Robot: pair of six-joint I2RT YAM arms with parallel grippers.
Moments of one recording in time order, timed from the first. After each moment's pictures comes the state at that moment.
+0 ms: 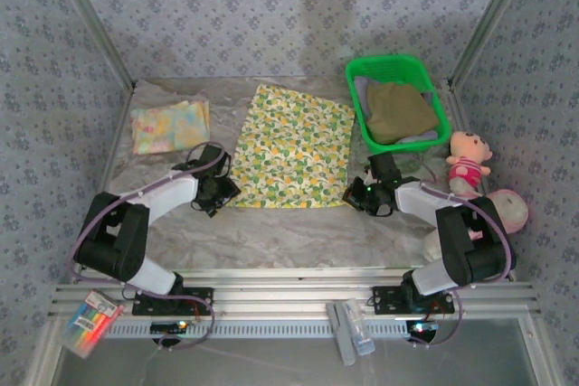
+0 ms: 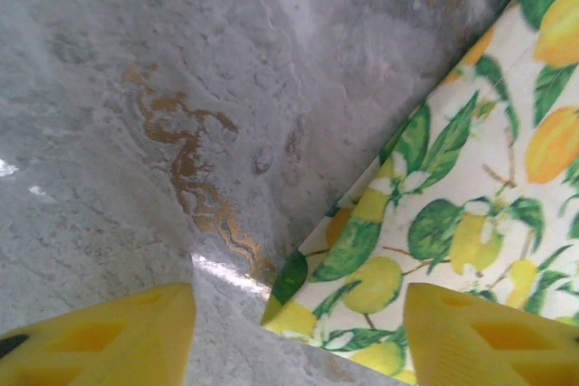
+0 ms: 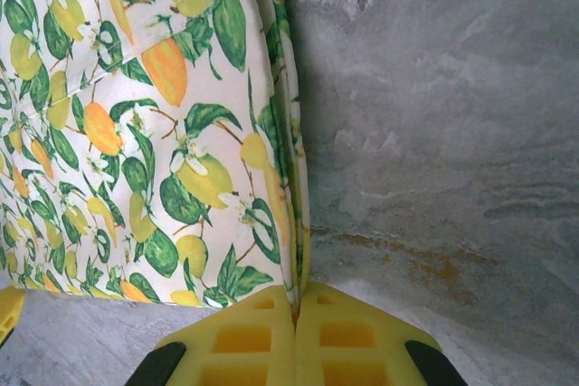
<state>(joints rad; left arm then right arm) -0.39 1.51 0.80 -0.55 0.05 -1.06 0.29 1.46 0.63 -0.23 -0.41 0.81</state>
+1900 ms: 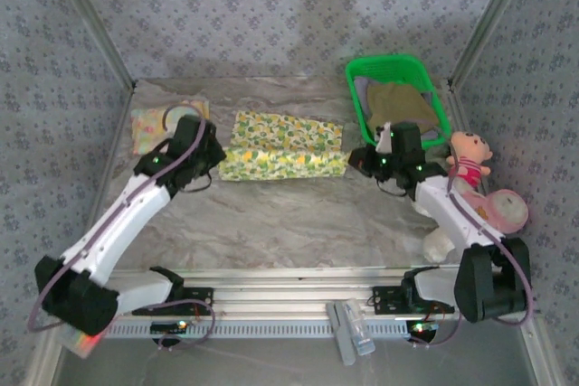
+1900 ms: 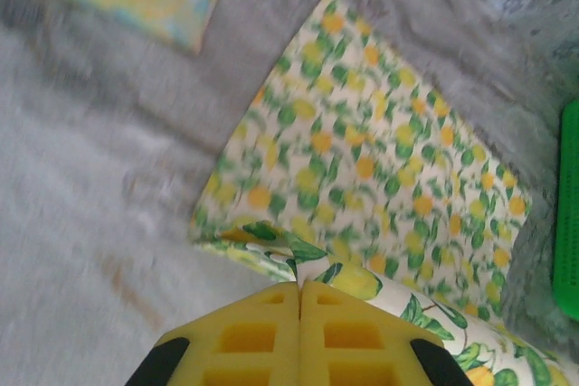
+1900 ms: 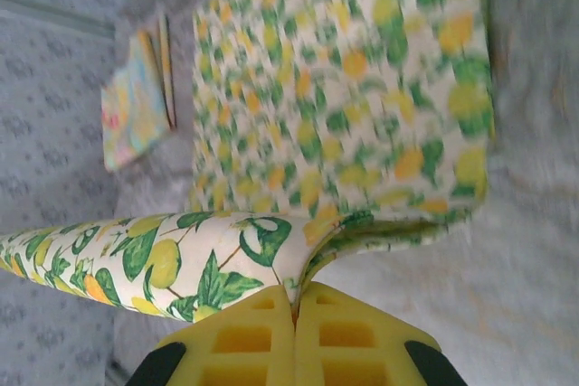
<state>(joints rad) -0.44 1.23 1.14 -0.70 -0.23 -0.88 0.20 1.28 0.87 -0.28 -0.49 0.72</state>
